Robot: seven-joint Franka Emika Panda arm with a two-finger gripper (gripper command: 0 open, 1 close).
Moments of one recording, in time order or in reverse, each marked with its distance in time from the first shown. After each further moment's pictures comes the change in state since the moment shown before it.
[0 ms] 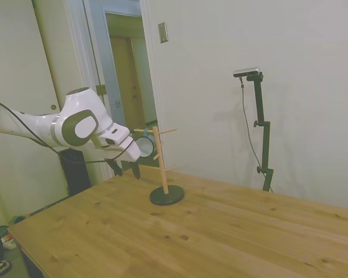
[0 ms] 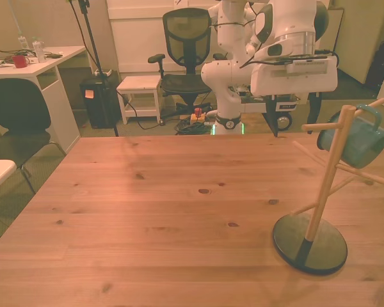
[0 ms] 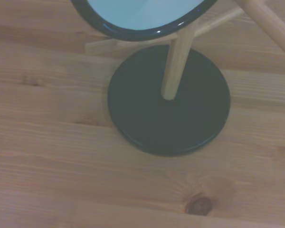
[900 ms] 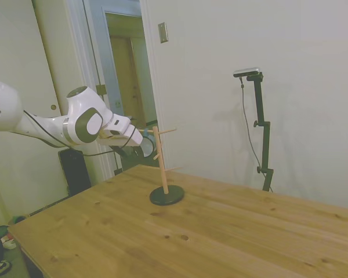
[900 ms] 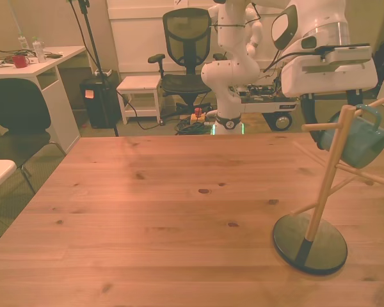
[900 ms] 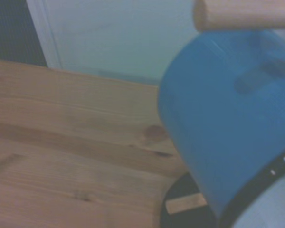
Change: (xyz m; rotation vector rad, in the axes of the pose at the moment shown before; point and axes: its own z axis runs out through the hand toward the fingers) arm 0.007 -0.084 0.002 0.195 0.138 -0.075
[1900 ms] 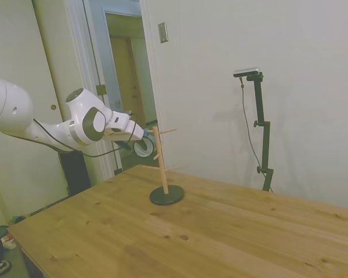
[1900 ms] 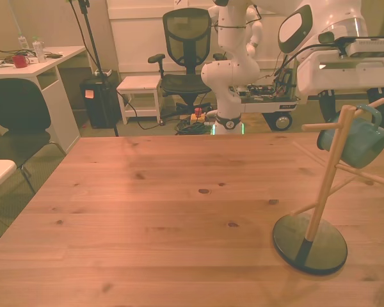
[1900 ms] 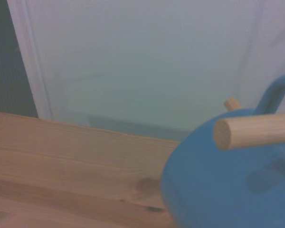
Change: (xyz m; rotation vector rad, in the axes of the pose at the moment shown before) arm 0.008 -0.019 0.009 0.055 0.124 0.002
